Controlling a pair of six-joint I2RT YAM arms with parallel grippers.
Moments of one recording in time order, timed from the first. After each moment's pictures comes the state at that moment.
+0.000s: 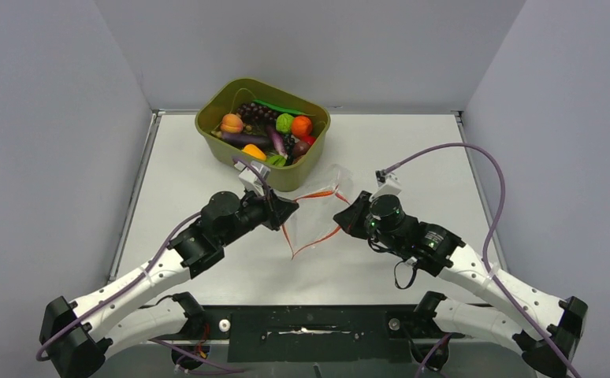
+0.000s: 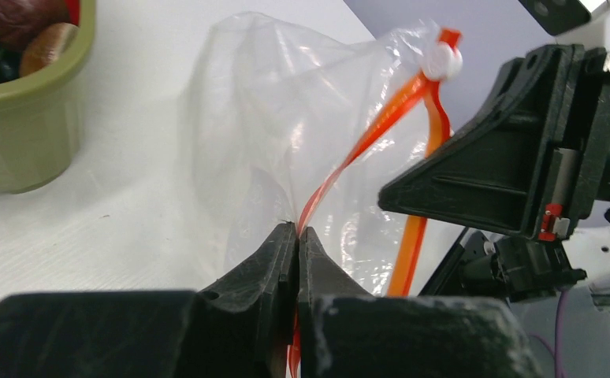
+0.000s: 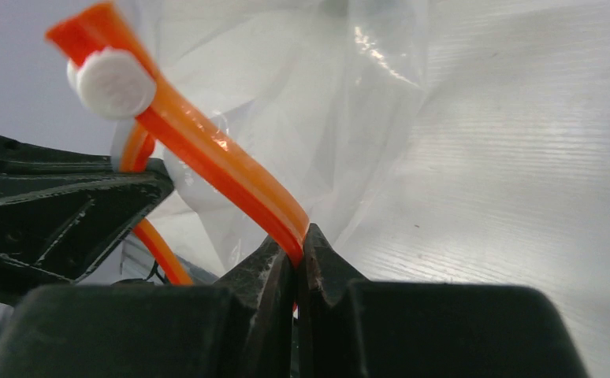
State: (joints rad) left arm -0.81 0.95 0.70 0.08 0.05 -0.50; right arm 0.88 0.92 0.83 -0.43 0.23 0.94
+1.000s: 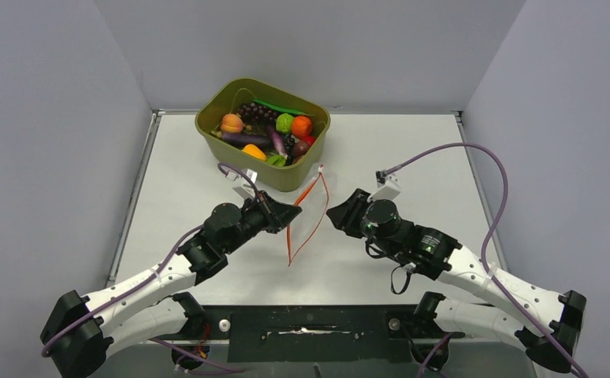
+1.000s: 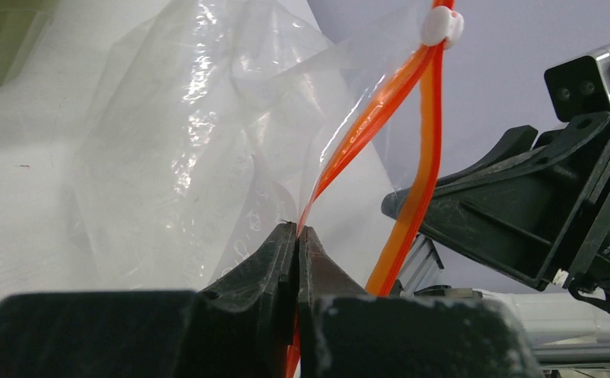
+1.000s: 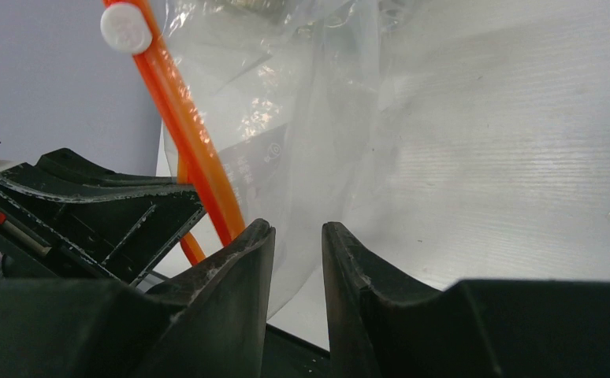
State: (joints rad) left arm -0.82 0.95 0.53 0.31 -0.02 -0.86; right arm 0.95 0.91 0.84 -0.40 0.37 0.98
